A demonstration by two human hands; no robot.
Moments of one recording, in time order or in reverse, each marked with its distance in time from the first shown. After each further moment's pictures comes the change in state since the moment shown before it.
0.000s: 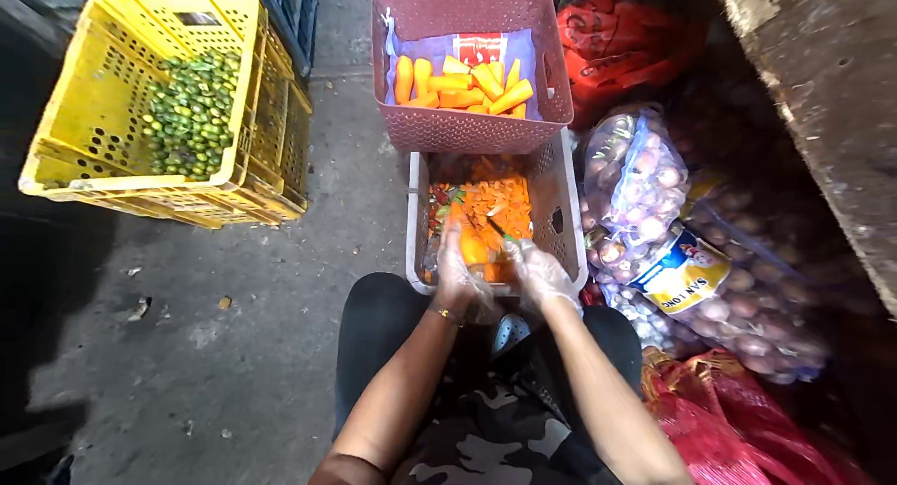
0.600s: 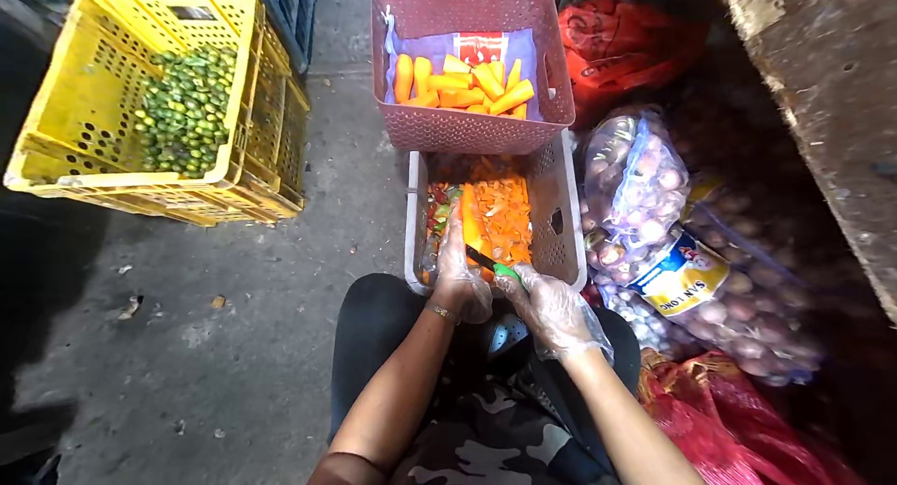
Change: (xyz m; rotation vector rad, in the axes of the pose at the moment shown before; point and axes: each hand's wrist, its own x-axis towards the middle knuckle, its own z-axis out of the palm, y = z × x) left_hand -0.004 0.011 0.001 0.376 -0.060 0.137; right_hand -0.065 -0.004 -0.010 -0.097 0.130 -0.309
